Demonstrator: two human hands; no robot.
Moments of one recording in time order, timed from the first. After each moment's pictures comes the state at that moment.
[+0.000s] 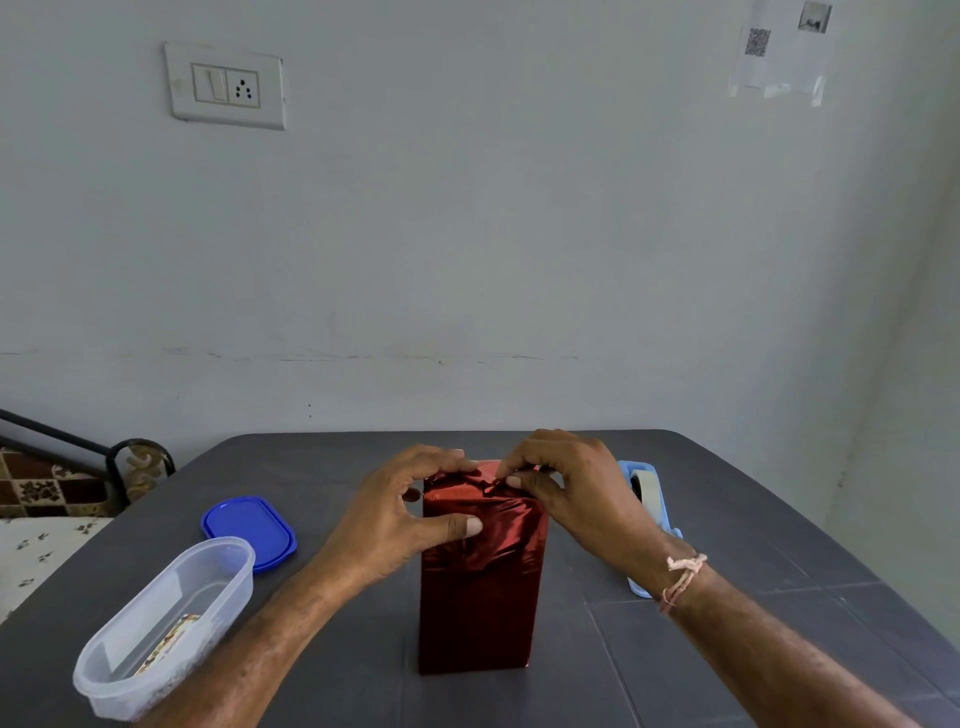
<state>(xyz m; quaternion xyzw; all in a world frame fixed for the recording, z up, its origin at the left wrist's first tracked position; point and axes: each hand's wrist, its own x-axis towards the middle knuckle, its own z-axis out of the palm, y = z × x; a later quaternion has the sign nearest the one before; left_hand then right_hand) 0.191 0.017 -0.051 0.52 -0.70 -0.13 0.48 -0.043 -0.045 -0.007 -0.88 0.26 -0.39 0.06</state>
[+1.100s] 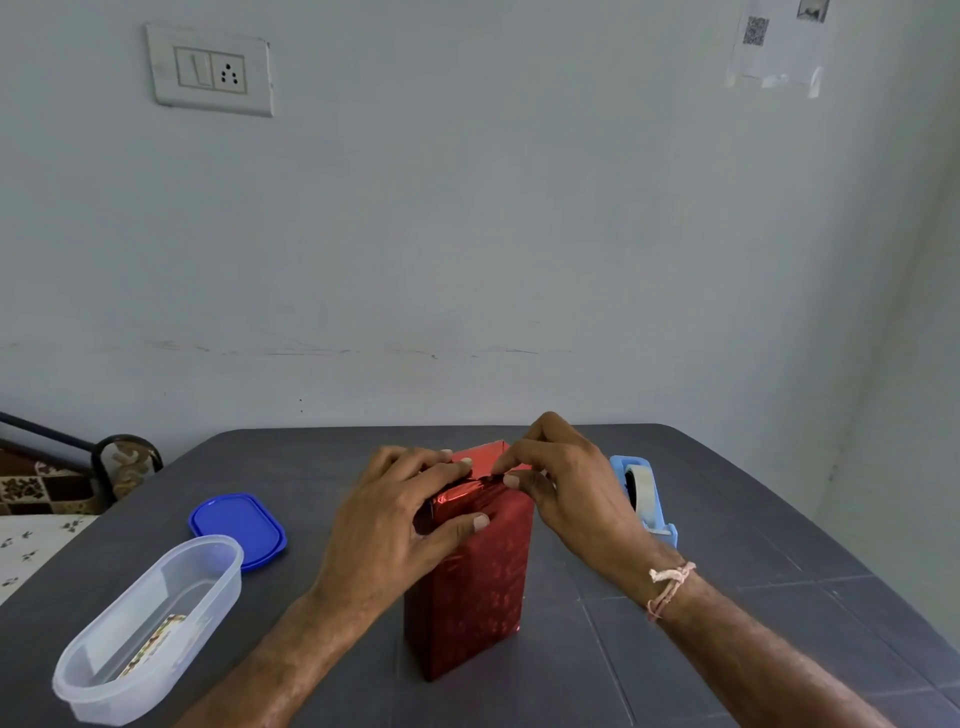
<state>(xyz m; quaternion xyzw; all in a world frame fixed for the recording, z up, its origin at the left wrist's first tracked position) 0.170 0.027 -0.058 0.56 -0.71 0.14 0.41 -0.040 -0.044 -0.016 -0.86 0.31 -0.39 0.04</state>
